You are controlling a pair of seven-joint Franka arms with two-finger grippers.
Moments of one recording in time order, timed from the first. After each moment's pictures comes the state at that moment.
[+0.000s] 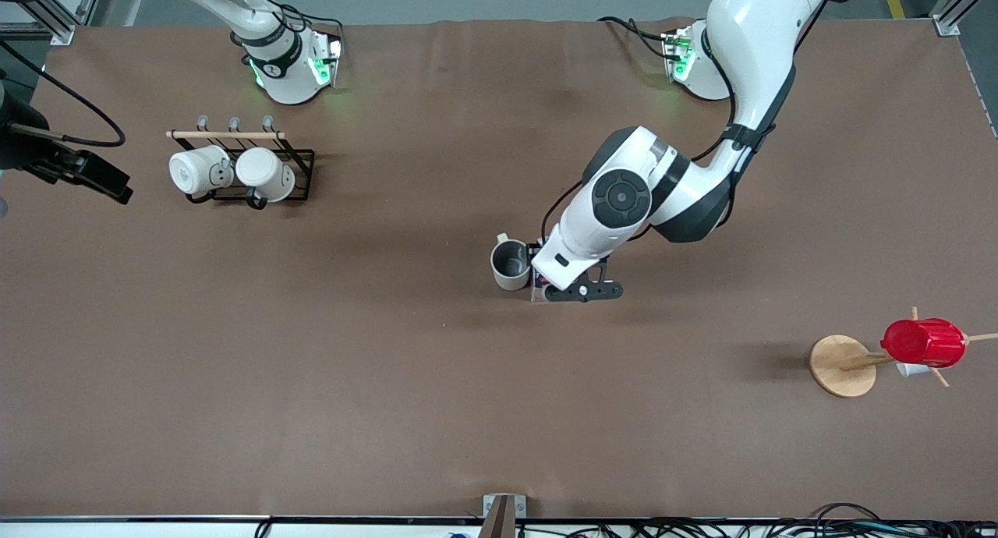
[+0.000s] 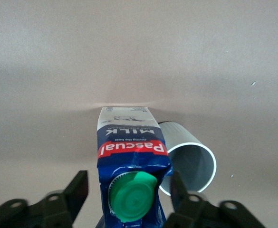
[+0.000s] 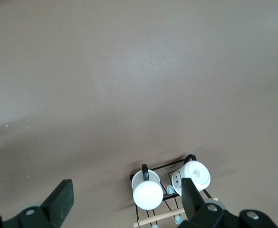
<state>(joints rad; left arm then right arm) -0.33 0.59 -0.36 -1.52 0.02 2.07 -0.70 0.07 0.12 0.00 -1.31 -0.08 1.38 0.32</state>
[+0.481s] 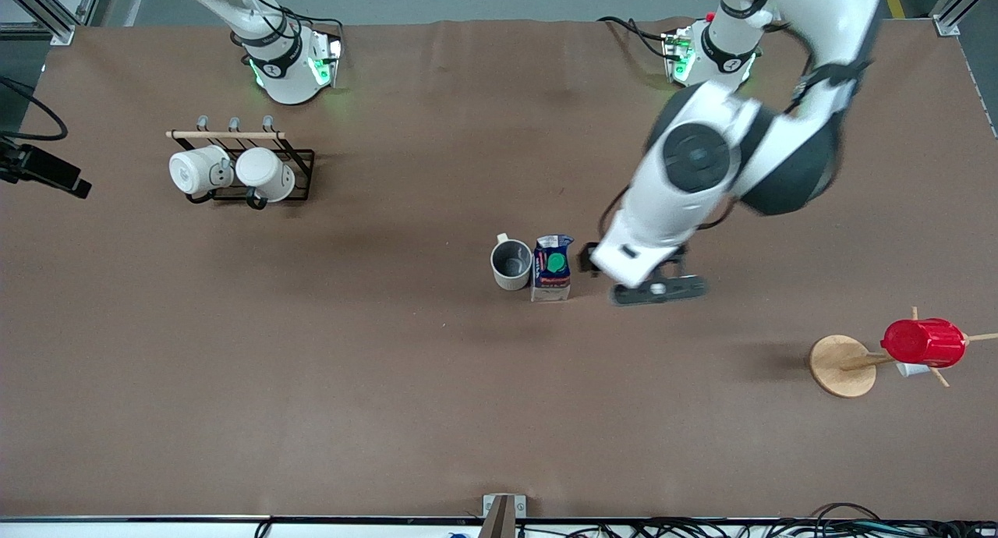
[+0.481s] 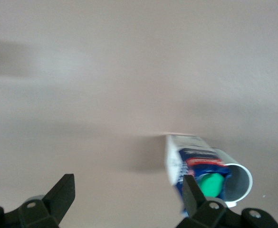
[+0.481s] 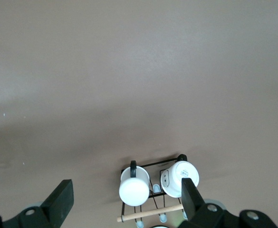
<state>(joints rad) -0.21 0.41 -0.34 -1.38 0.16 1.76 -0.67 -0.06 0.12 0.00 -1.32 -0.01 1.36 0.16</state>
